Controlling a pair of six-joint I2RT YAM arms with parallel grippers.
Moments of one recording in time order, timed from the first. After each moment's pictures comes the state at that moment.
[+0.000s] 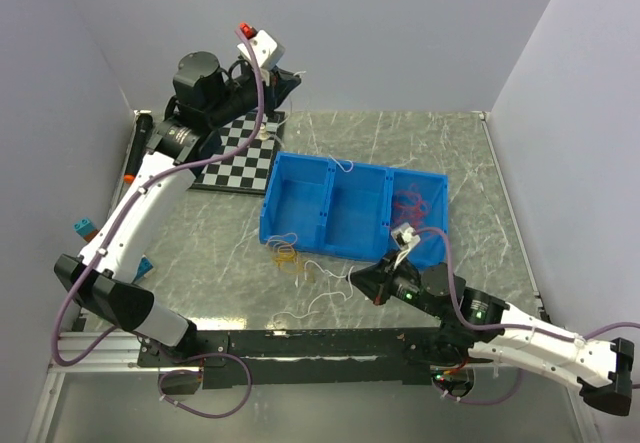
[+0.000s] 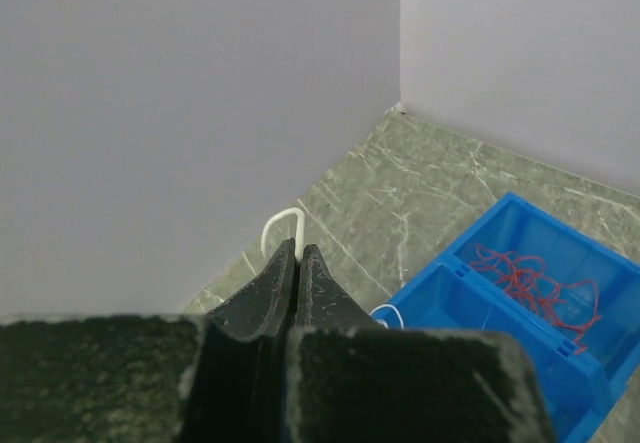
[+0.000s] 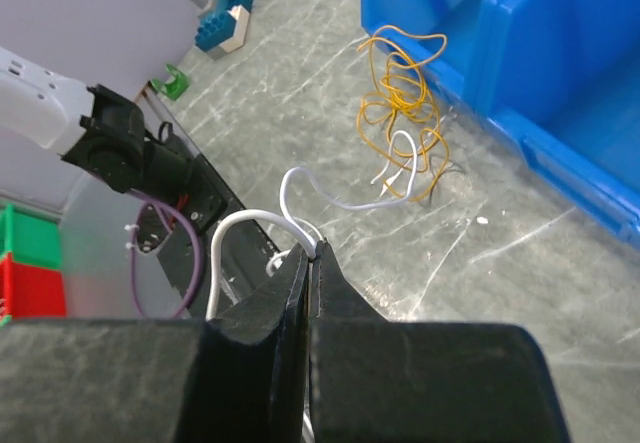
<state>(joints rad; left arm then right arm) -0.46 1.49 1.73 -0.18 0.40 0.14 1.11 0.42 0.32 -0.11 0.14 0.63</state>
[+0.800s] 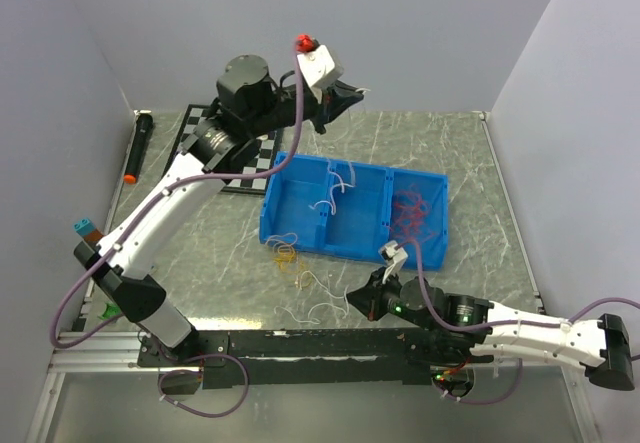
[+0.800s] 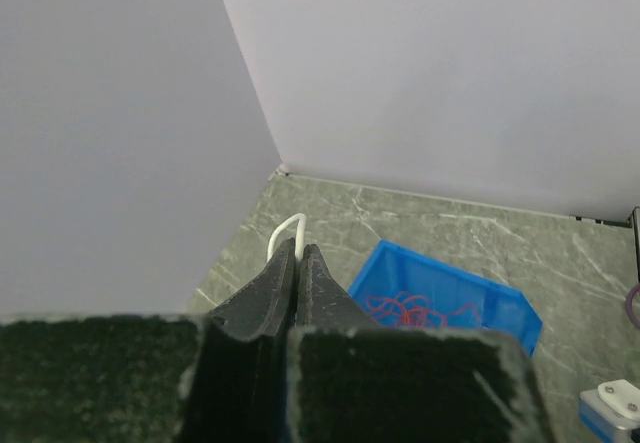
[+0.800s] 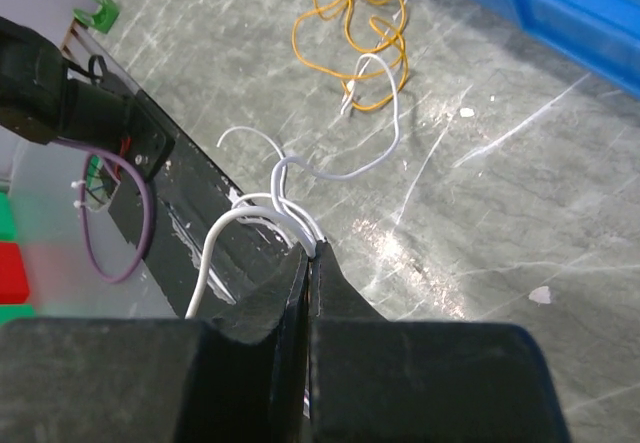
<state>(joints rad) -0.72 1.58 1.91 -0.21 0.44 0.17 1.27 0.46 0.22 -0.16 0.27 0.77</state>
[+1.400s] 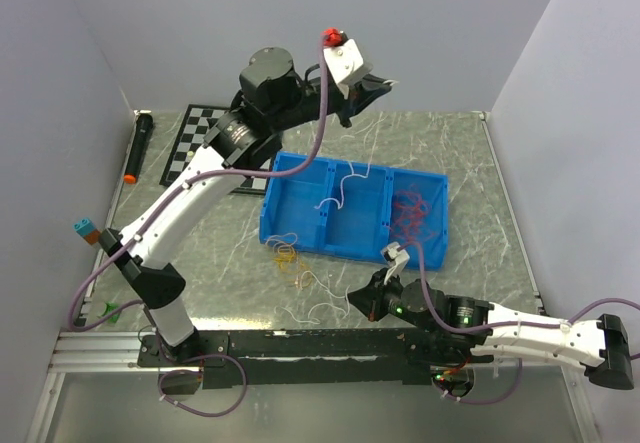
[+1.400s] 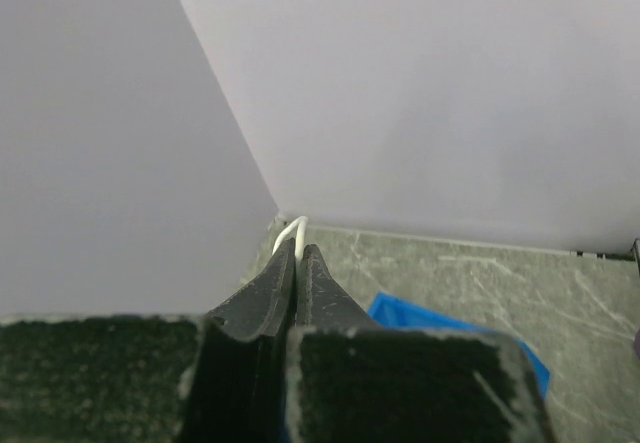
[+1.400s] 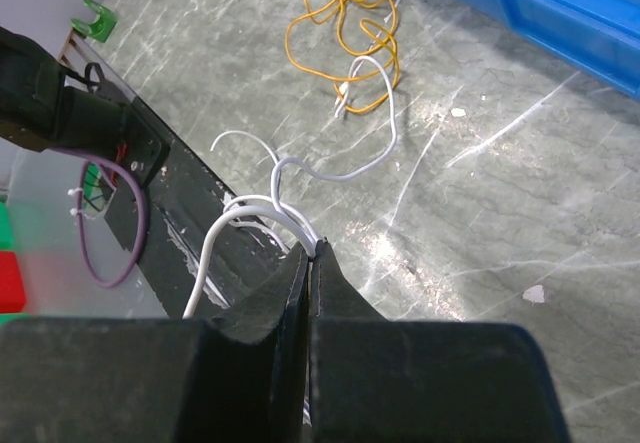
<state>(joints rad) -0.80 1.71 2.09 -0.23 0.40 0.20 1.29 0.44 0.19 -0.14 0.30 0.78</state>
